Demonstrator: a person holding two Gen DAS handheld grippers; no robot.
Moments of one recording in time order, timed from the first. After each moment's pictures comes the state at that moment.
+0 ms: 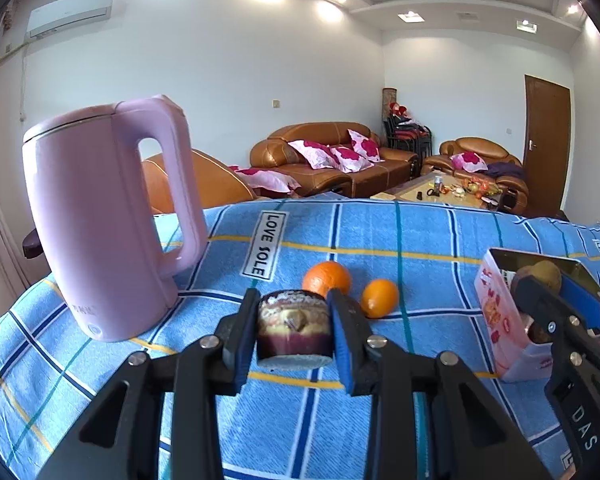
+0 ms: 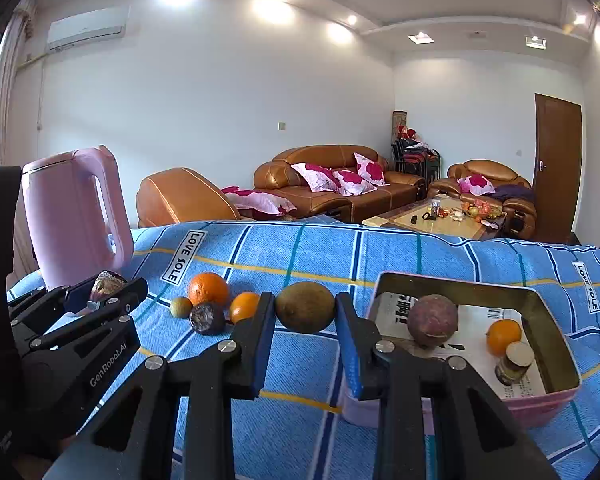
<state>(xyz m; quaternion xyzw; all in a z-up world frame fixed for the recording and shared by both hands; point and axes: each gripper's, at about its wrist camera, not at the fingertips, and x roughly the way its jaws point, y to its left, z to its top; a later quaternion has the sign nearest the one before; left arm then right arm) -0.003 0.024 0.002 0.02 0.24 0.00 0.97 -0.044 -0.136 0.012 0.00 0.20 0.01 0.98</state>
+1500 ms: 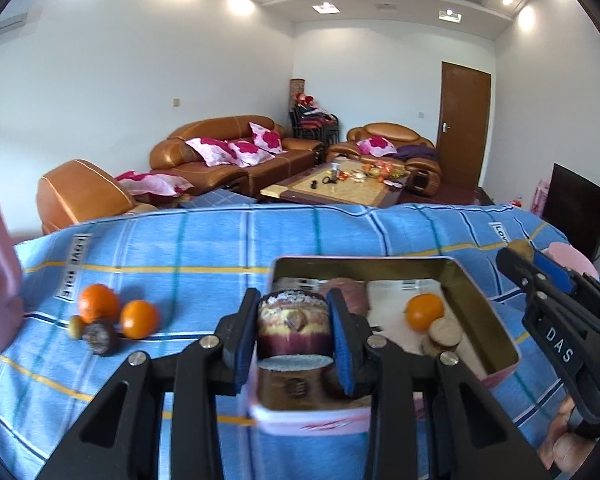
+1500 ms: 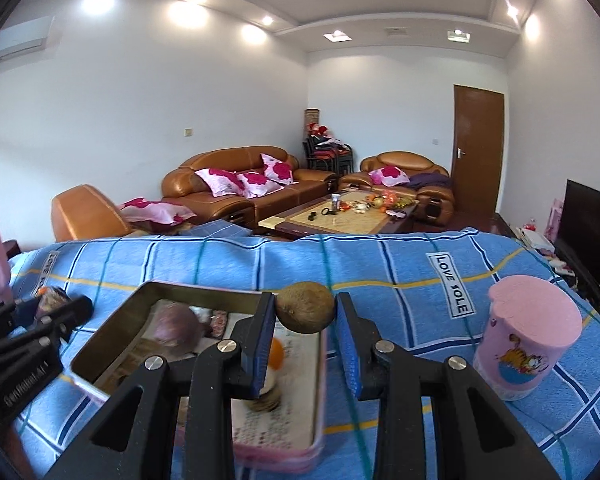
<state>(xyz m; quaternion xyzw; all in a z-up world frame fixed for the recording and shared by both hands) -0.002 -0.148 0.010 0.03 0.26 -0.18 0.95 -0.065 -0.320 0.025 0.03 0.19 -0.15 0.97</state>
